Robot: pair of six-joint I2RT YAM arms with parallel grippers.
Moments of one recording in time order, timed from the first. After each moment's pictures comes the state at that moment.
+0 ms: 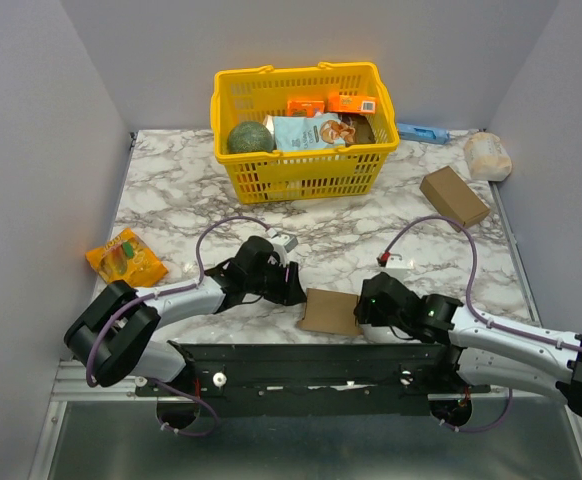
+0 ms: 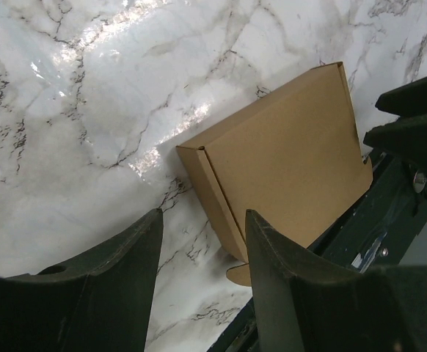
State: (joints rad) left arm -0.73 1.37 0.53 0.13 0.37 -0.49; right arm 0.99 0.93 0.46 -0.45 0.35 0.88
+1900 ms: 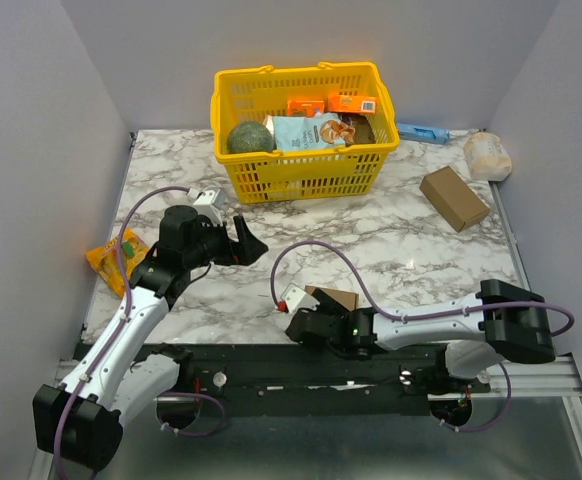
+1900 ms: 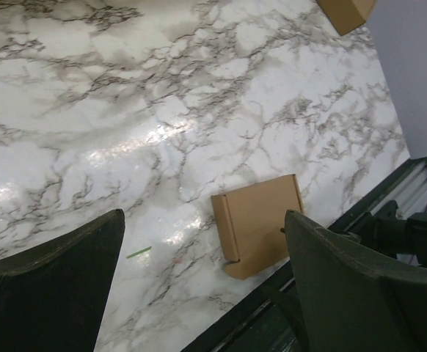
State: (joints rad) left arm -0.32 0.89 0.72 -0.30 0.41 -0.44; right arm 1.43 1.49 0.79 -0.33 0.56 0.25
